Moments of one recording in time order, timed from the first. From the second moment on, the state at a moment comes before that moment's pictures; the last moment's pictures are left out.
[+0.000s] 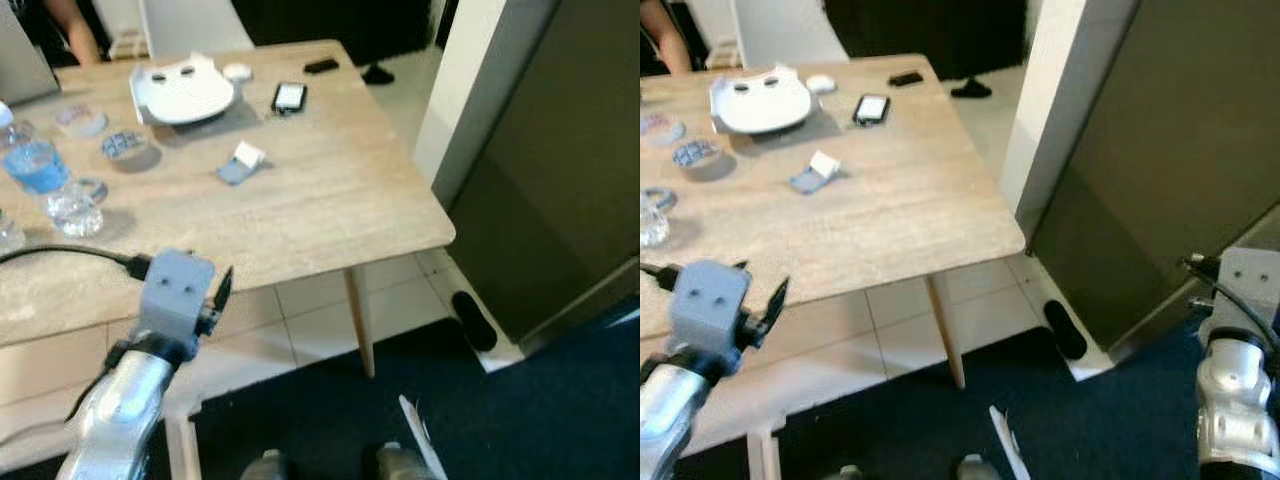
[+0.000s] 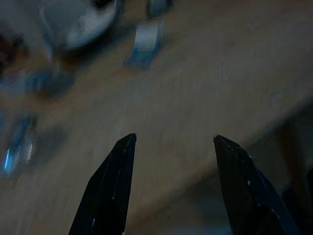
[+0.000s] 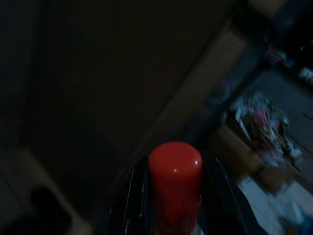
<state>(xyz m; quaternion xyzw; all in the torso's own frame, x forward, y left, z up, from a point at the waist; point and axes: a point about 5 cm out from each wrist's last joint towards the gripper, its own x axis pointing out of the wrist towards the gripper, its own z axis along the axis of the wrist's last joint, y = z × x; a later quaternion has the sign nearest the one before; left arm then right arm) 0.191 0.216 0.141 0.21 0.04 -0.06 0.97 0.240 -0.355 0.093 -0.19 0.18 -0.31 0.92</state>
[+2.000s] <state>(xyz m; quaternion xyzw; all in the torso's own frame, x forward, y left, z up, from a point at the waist) 0.160 0.243 -0.076 0.05 0.42 0.08 0.90 0.134 -0.228 -0.093 -0.12 0.47 -0.07 0.87</state>
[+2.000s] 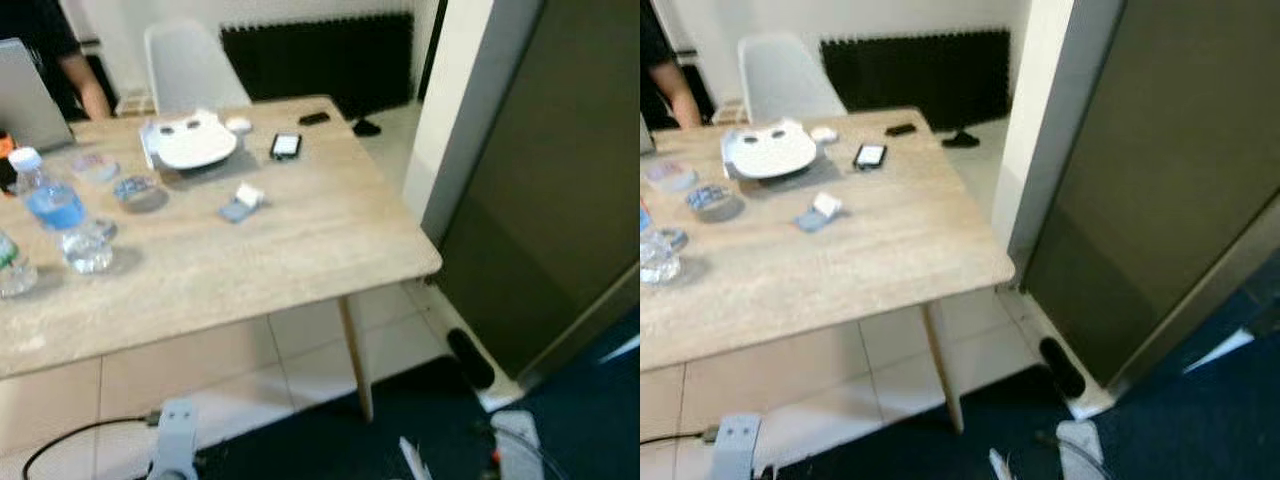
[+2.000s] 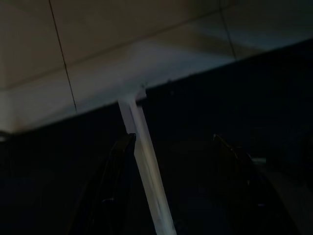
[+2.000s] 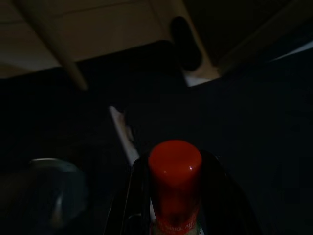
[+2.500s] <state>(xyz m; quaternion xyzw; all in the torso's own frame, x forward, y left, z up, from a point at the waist) 0.164 0.237 -0.079 0.10 0.43 0.05 0.89 0.113 -0.236 -0.098 -0.14 0.49 -0.07 0.86</state>
